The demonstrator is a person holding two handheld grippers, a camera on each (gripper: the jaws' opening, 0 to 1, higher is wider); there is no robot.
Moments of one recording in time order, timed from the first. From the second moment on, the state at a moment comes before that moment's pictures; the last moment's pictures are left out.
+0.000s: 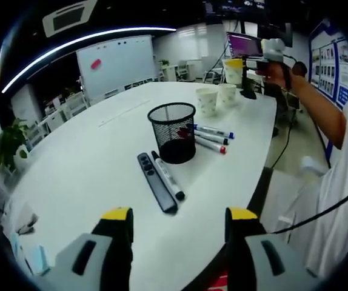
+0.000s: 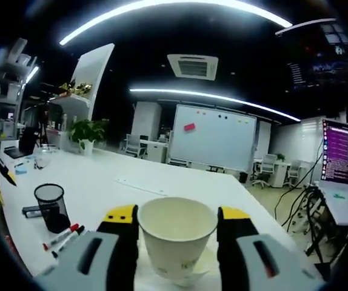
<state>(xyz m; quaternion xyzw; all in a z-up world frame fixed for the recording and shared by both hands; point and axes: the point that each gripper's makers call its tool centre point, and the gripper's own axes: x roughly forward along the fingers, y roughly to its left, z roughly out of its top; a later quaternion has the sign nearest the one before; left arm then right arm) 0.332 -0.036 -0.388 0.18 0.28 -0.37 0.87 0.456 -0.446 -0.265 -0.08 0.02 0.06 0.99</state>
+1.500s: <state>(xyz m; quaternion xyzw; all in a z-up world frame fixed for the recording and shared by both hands) 0.333 -0.036 -0.389 0.18 0.28 -0.37 0.87 0.476 -0.463 -0.271 -0.07 0.00 0.04 1.00</state>
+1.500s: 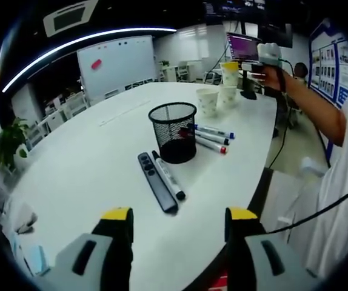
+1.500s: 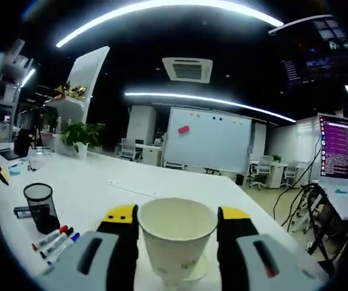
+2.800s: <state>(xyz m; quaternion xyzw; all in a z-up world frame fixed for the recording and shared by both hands) 0.332 -0.037 -0.391 0.18 0.28 -0.37 0.87 0.487 -0.466 -0.282 -0.05 0.01 0.04 1.00</state>
